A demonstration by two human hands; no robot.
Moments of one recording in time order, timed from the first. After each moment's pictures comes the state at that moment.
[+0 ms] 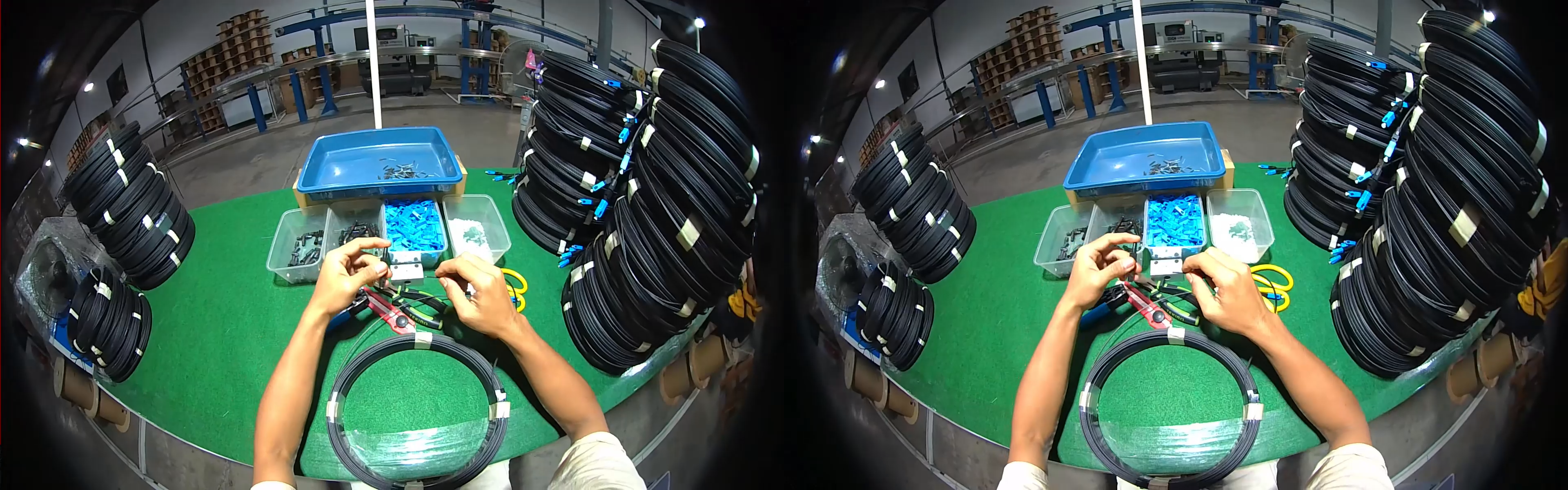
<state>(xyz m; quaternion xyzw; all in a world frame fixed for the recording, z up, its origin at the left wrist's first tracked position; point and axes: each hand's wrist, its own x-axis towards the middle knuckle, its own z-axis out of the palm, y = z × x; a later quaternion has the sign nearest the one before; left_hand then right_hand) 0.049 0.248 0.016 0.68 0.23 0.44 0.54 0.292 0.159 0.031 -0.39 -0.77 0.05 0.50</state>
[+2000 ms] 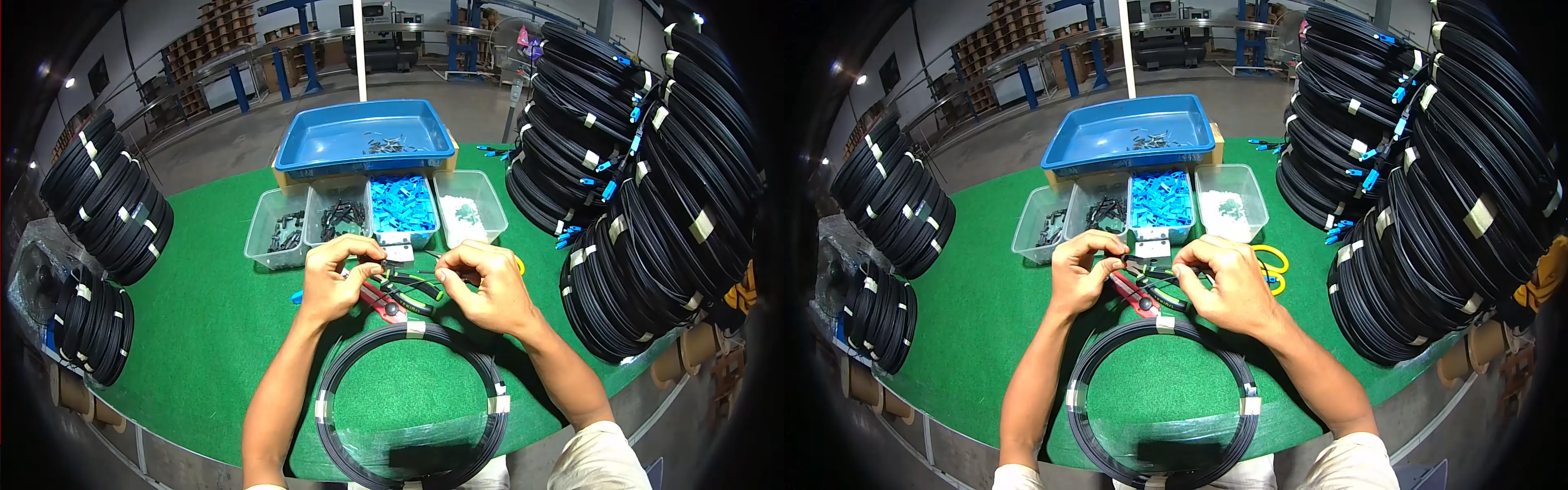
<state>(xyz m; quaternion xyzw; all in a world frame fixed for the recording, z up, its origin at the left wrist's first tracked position) 0.062 0.232 0.007 0.76 0.20 0.53 0.32 0.291 0.139 0.058 -0.48 -0.75 0.13 0.44</state>
